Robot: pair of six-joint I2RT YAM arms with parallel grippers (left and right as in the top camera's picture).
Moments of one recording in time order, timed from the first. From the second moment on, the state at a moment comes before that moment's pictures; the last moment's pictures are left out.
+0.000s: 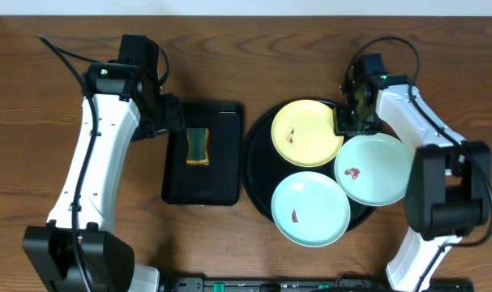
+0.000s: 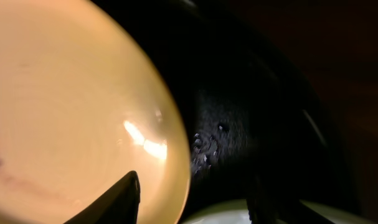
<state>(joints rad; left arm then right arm) -0.08 1.64 1.55 -1.29 0.01 -0.33 0.13 2.00 1.41 -0.86 -0.07 0.10</state>
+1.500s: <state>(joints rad) -0.08 1.64 1.55 -1.28 0.00 -0.33 0.13 2.05 1.45 -0.87 -0.06 0.10</state>
